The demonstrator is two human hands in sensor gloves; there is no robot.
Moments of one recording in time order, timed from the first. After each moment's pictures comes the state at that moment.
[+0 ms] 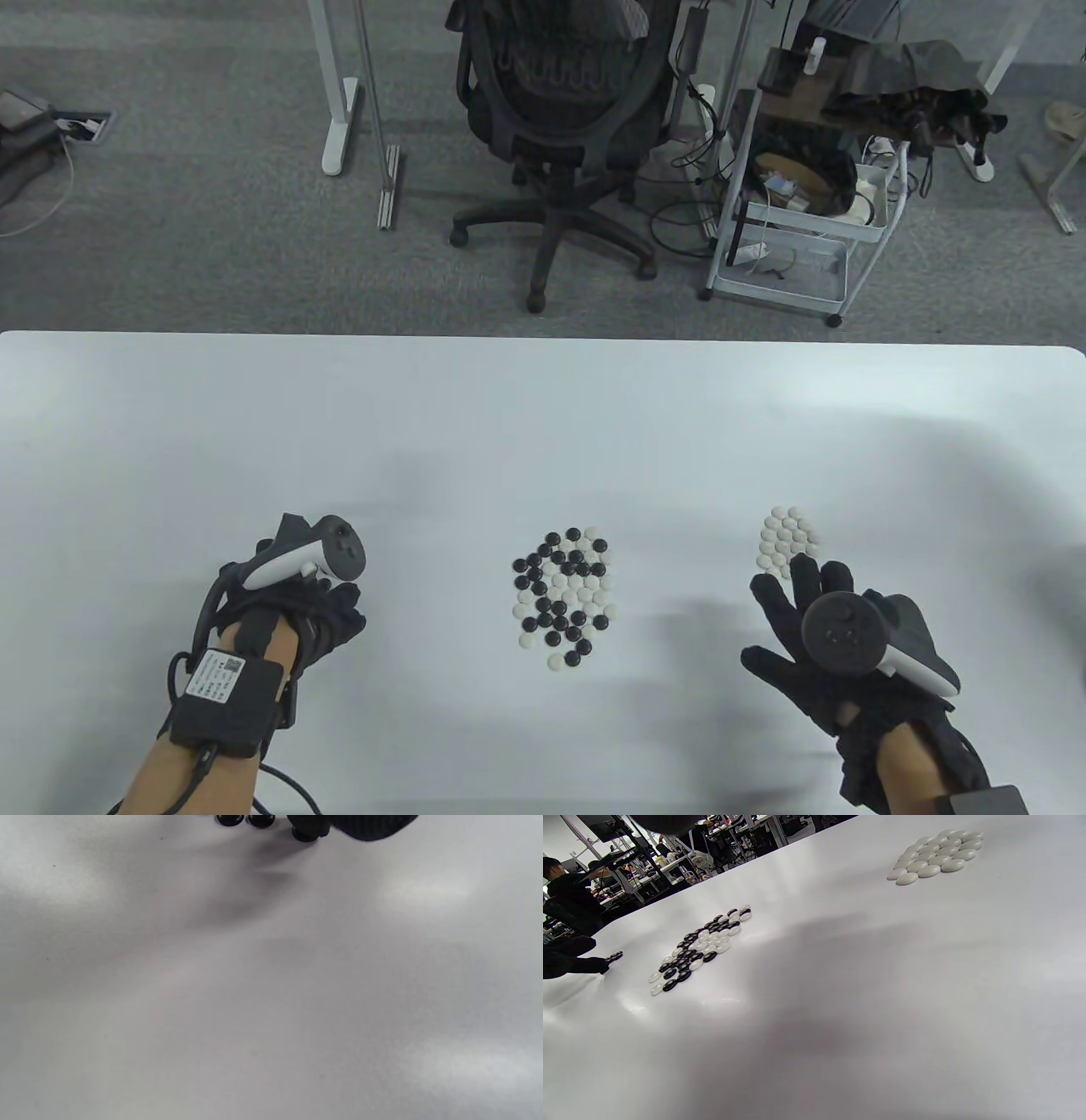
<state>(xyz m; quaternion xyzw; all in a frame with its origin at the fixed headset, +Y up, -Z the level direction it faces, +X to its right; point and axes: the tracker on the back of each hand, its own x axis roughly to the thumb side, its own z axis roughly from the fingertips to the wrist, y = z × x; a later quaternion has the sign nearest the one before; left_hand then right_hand) -0.266 -0.747 -0.322 -0.44 0.03 0.04 0.89 0.271 -0.709 -0.254 0.16 0.22 0.95 0.16</state>
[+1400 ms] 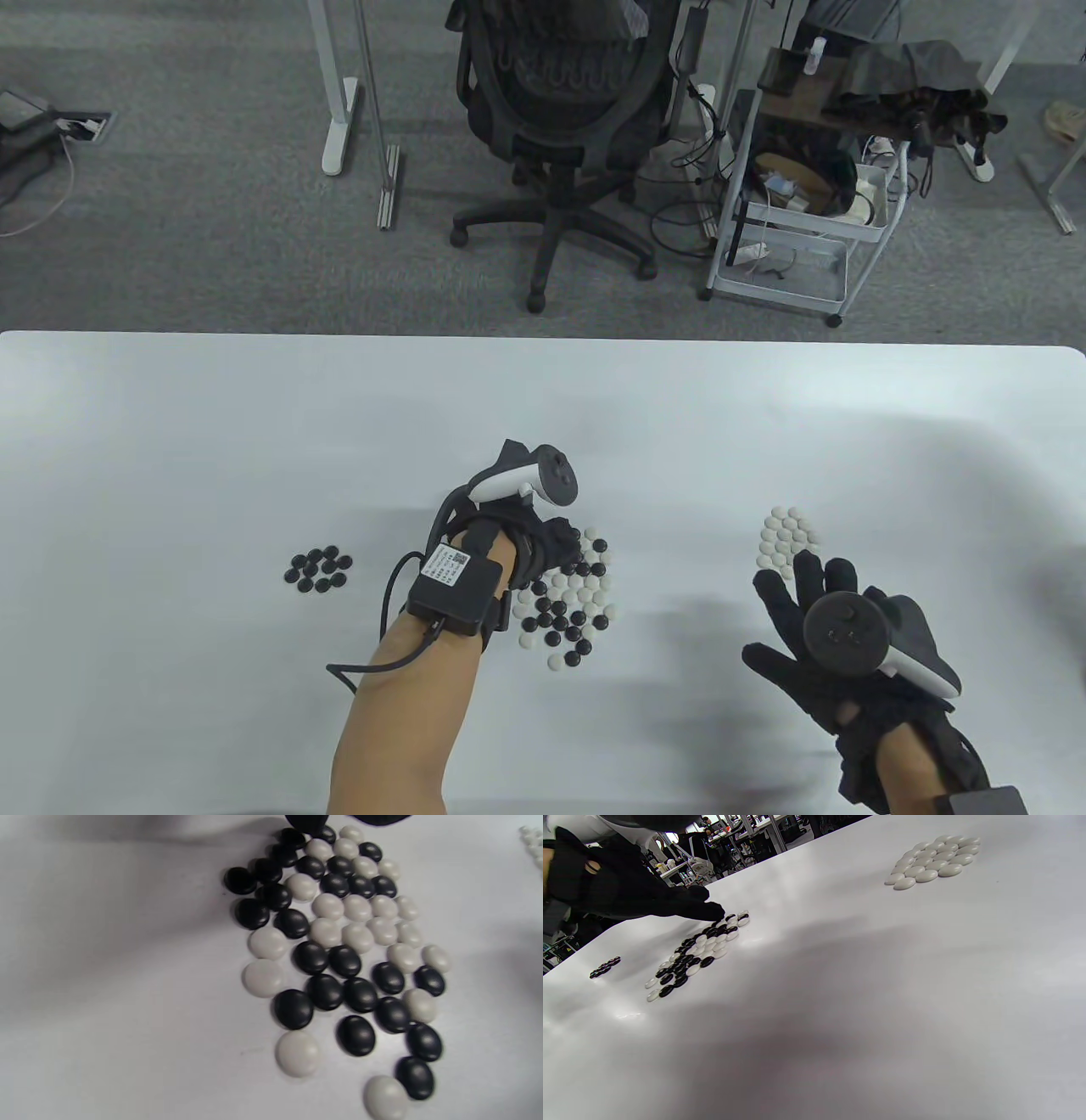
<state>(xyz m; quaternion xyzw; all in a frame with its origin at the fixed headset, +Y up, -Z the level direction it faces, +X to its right) -0.055 -0.754 -0.414 -0.44 -0.12 0.05 0.89 0.272 -0.710 -0.255 0.16 0.21 0.95 0.16</state>
